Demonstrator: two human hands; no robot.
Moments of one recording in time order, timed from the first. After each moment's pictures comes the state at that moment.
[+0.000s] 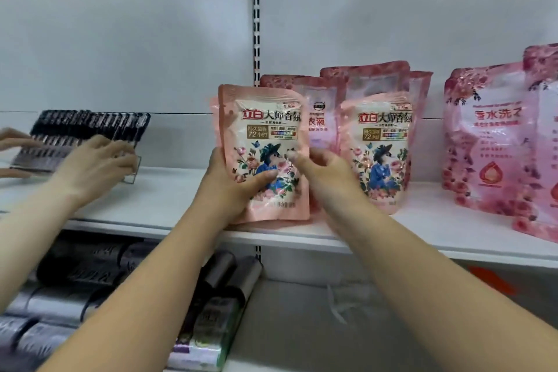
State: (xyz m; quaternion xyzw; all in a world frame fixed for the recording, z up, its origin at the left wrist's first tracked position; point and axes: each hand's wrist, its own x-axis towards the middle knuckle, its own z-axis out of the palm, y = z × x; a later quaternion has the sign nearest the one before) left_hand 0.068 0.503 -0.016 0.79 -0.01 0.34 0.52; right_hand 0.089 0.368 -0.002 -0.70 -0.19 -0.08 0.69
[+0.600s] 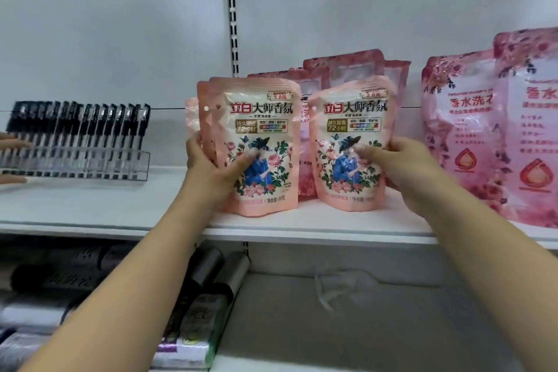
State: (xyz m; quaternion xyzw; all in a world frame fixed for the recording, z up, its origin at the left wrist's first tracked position) left_hand 0.091 0.499 -0.013 0.75 -0.01 0.30 0.59; right_hand 0.110 0.263 0.008 -0.71 -0.10 -0.14 0.68
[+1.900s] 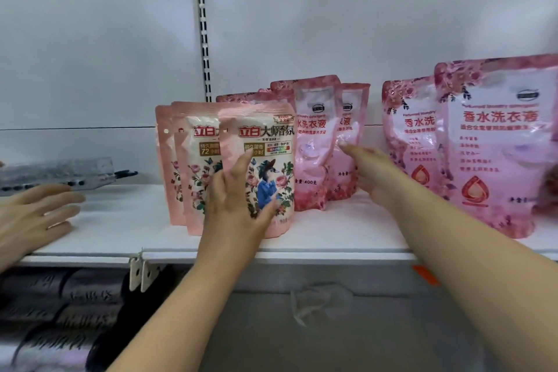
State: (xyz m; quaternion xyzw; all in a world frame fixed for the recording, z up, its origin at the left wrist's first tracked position) left_hand 0.064 0.426 -0.035 0.84 -0.08 0.41 0.34; right_hand 0.177 0.236 0.012 -0.72 0.00 -0.12 0.68
